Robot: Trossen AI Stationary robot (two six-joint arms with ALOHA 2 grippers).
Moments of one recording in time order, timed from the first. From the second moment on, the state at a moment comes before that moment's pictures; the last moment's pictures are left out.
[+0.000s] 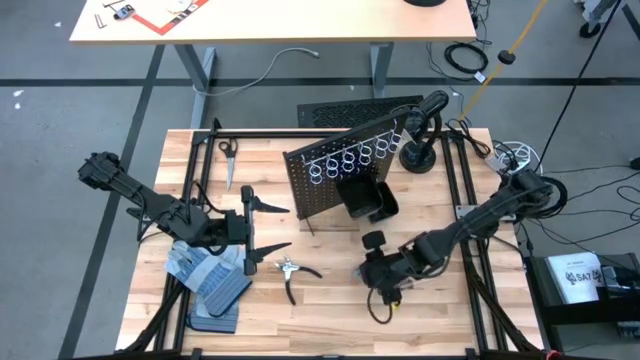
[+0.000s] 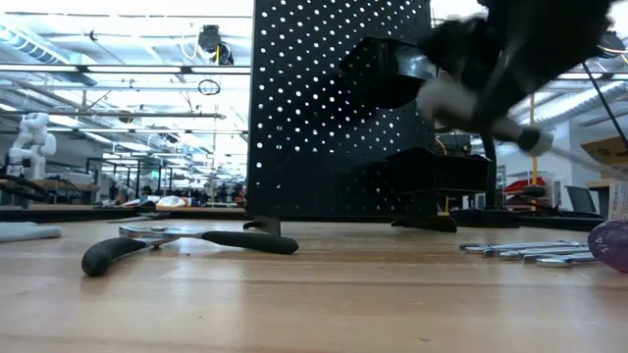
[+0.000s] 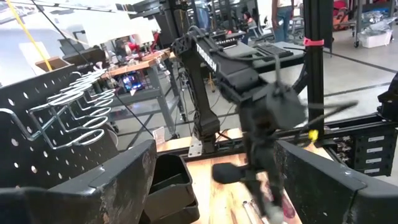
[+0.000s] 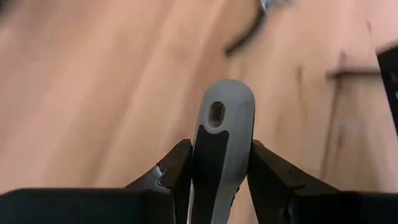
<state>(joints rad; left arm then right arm) -0.51 1.09 0.98 0.10 -0.57 0.24 0.49 1.59 1.06 -0.48 0.26 0.09</state>
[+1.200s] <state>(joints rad) -0.51 1.09 0.98 0.09 -0.58 0.24 0.36 1.82 1.03 -0.38 0.23 -0.07</state>
